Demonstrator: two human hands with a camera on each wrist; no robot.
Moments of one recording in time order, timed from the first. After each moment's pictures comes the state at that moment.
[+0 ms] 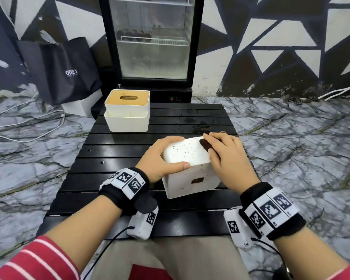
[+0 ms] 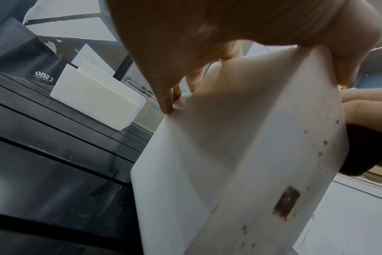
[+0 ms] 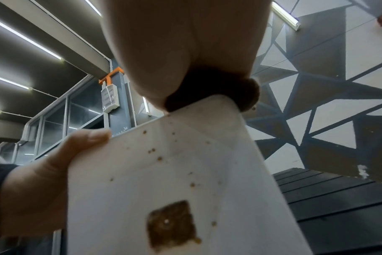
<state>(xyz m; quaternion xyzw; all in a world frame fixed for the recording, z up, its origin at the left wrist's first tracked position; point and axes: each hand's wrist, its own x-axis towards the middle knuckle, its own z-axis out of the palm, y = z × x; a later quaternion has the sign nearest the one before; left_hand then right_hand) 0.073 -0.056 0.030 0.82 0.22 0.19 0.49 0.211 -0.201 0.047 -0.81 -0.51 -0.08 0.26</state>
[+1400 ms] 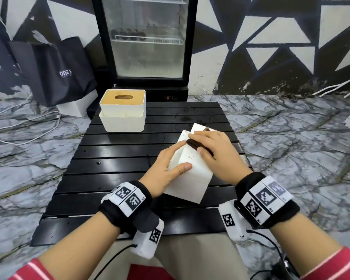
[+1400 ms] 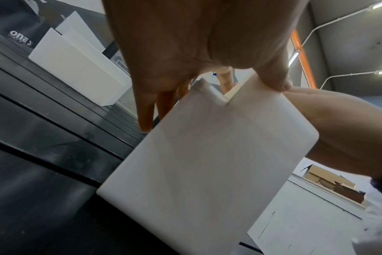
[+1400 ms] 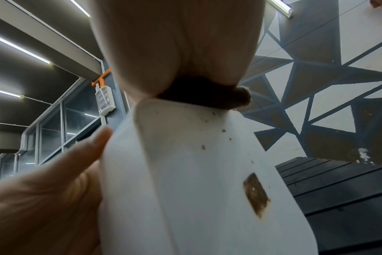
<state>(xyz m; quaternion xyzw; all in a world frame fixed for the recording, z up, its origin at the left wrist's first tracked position) 0.073 -0.078 0.013 0.81 0.18 0.16 0.53 0.217 -0.192 0.051 -0.76 -0.57 0.00 0.31</state>
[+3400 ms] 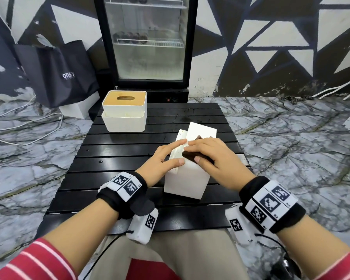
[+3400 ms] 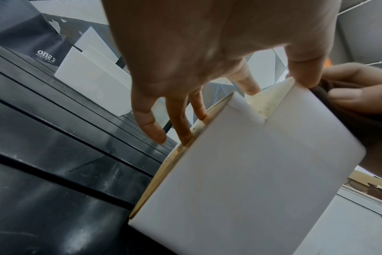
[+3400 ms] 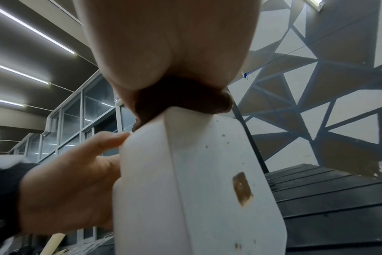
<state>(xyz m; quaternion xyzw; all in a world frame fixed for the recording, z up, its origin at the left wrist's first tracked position) 0.071 -0.069 0.023 0.79 0.17 0.12 0.57 0.212 -0.213 0.048 -0.70 -0.65 0.02 0.30</state>
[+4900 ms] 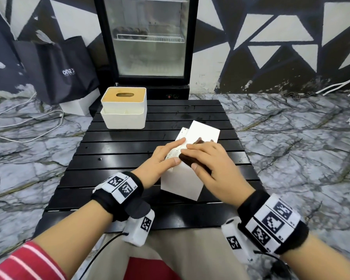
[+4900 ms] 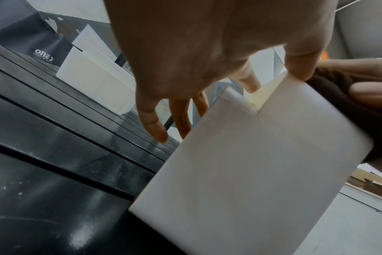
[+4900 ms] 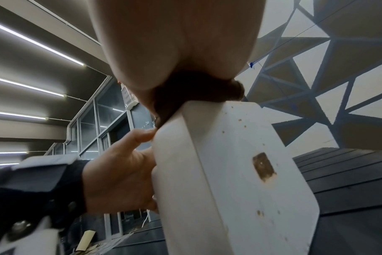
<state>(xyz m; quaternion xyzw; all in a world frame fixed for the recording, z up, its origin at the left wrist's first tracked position) 0.064 -0.072 0.018 0.80 0.17 0.09 0.57 0.191 -0.222 0.034 -0.69 -0.64 -0.03 0.33</state>
